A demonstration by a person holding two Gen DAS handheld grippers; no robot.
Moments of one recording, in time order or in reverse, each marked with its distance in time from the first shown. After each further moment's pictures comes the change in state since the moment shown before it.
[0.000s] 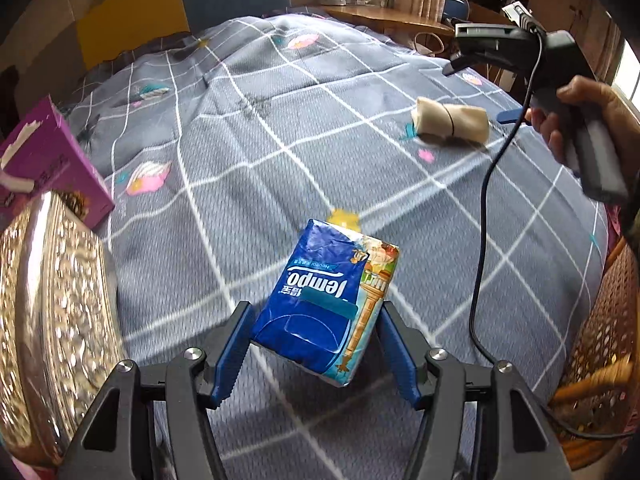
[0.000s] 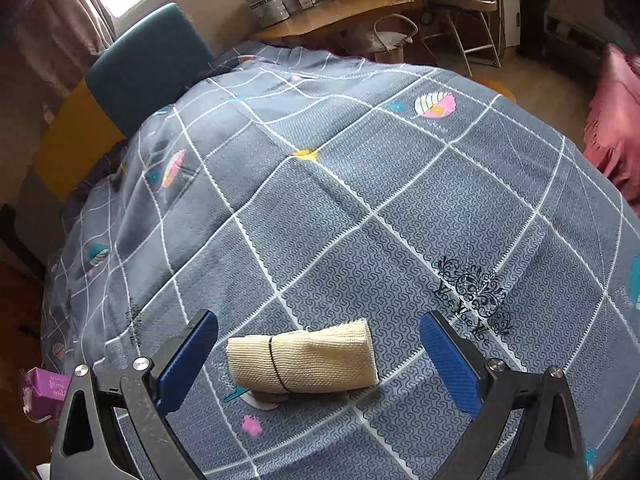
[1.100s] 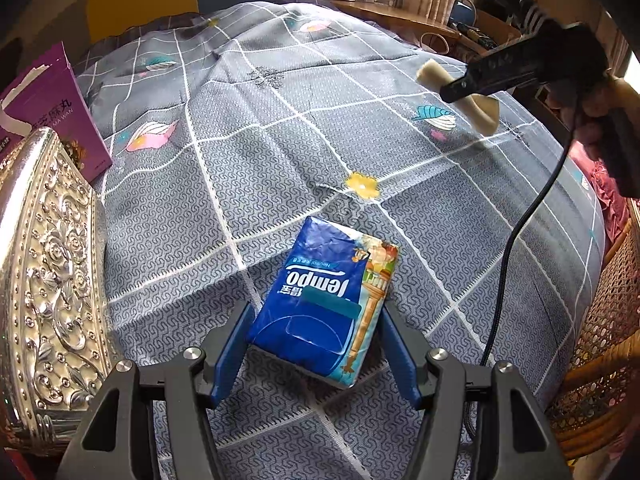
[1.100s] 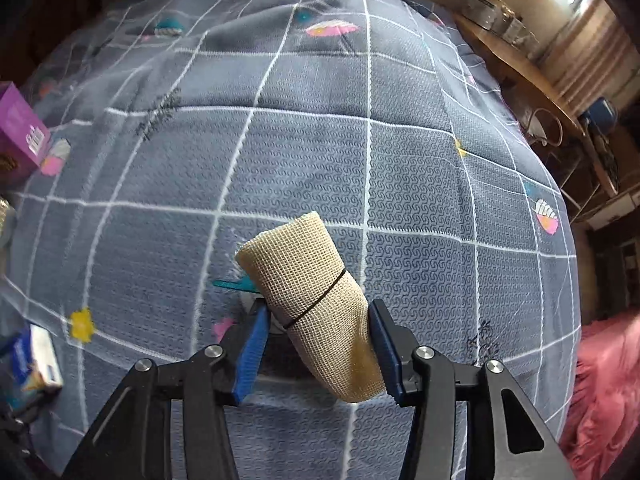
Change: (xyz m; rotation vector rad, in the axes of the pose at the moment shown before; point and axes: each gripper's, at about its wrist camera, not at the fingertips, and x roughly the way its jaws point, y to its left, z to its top) left arm 0.014 0.018 -0.023 -0.057 0.004 -0.046; right arm 0.019 0.080 -0.021 -0.753 0.166 -0.130
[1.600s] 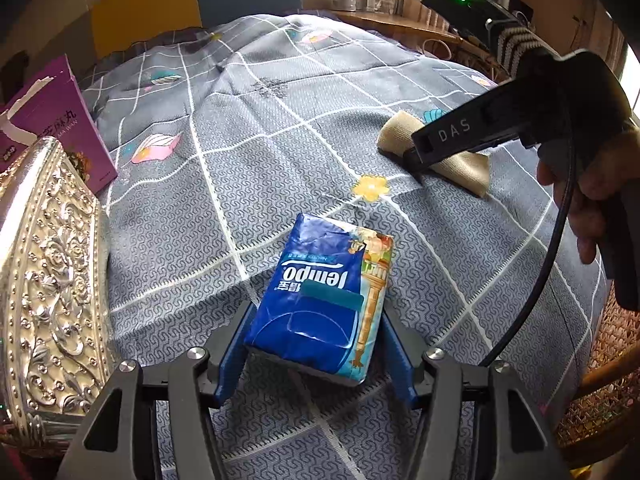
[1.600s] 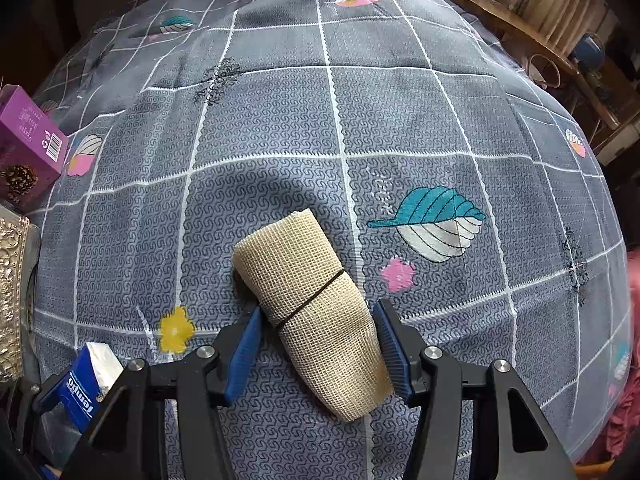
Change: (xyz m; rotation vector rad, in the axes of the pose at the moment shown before) left arm 0.003 -0.006 -0.003 0.021 -0.055 0.057; right arm 0.026 0.071 -0.034 0.122 0.036 -0.005
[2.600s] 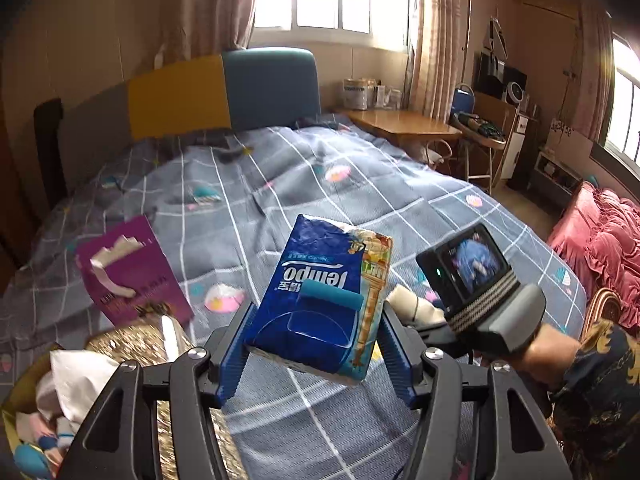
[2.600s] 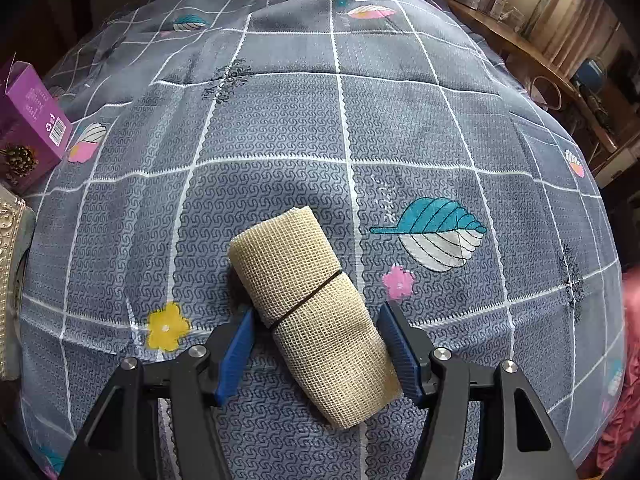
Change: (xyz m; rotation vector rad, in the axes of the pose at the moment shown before) left arm -0.130 0.039 0.087 -0.028 -0.312 0.018; right arm 0.009 0.016 -0.016 -0.065 -0.046 -0.043
